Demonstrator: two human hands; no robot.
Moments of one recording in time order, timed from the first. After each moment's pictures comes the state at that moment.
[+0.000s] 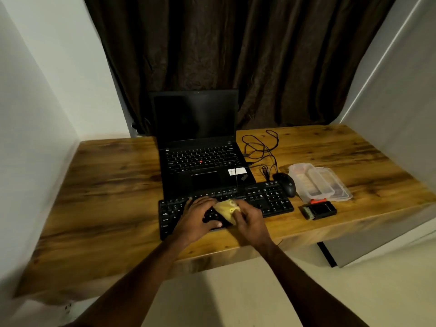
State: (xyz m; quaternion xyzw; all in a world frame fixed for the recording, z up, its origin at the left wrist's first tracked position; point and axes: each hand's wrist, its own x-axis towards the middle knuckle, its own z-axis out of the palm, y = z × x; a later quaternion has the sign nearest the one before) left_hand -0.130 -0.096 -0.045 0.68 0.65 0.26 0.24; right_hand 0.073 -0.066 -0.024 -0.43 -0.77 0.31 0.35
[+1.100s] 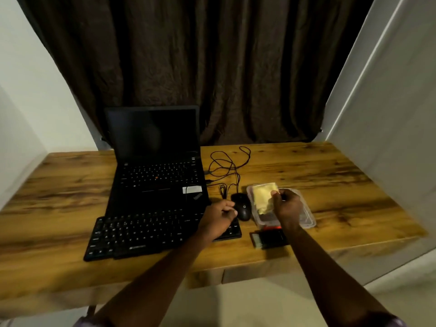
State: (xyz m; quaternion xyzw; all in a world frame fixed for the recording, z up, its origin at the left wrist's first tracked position) left_hand 0.100 0.025 -0.001 0.51 0.67 0.40 0.36; right_hand 0.293 0.125 -0.003 -0.58 -0.60 0.25 0.49
